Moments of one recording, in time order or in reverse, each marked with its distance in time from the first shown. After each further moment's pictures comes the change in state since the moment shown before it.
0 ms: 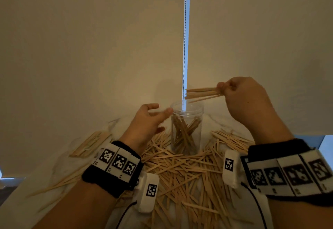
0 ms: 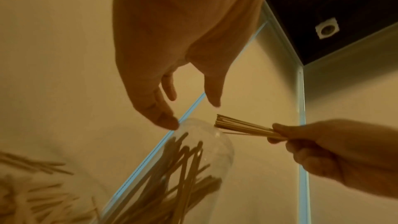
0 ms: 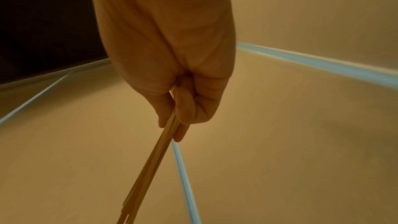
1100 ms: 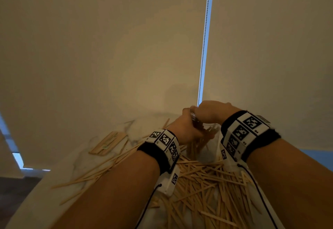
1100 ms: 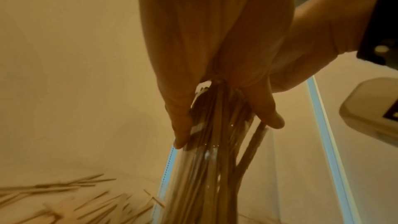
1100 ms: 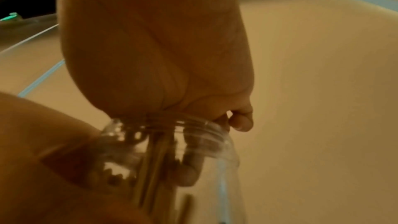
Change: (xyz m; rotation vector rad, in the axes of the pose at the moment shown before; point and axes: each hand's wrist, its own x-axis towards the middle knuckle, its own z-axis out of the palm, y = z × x) left_hand 0.054 -0.022 0.031 0.517 -0.299 0.139; right_hand 0.049 -0.038 0.109 -0.667 -0.686 -0.159
